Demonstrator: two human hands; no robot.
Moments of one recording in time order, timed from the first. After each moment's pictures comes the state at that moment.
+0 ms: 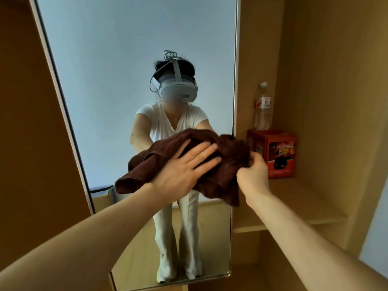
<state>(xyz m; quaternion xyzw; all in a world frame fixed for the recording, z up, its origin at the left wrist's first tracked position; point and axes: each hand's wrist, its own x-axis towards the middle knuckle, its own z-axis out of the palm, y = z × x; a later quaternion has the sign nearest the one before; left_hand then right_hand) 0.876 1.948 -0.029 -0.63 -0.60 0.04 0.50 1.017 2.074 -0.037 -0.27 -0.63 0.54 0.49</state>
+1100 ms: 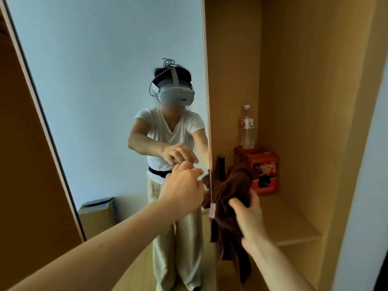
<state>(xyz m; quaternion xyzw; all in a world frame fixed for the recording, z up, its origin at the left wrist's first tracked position) 0.979 1.964 0.077 -0.48 -0.84 -0.20 0.13 1.076 2.077 -0.016 -0.26 -0.49 0.73 0.39</state>
